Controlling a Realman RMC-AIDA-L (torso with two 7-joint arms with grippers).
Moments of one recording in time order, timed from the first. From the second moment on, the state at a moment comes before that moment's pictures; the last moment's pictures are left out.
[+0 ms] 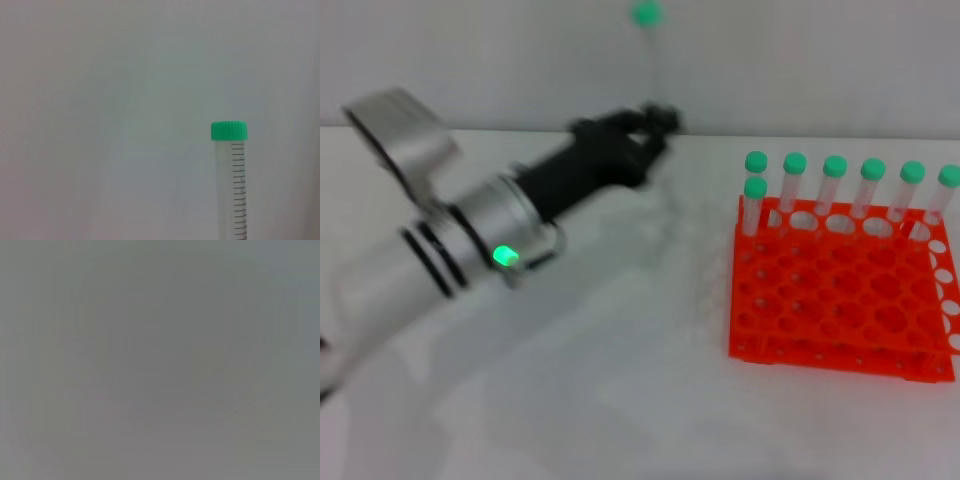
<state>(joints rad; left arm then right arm) -0.82 -2.08 2.84 -0.05 -0.82 1.32 -0.85 0.20 1.96 -0.76 -0.24 2.45 1.40 -2.18</state>
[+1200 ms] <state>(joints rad) -0.91 -2.10 2.83 0.30 -0.56 1.07 -0.49 0.45 1.99 -0.83 -0.53 1.78 1.66 -1.99</state>
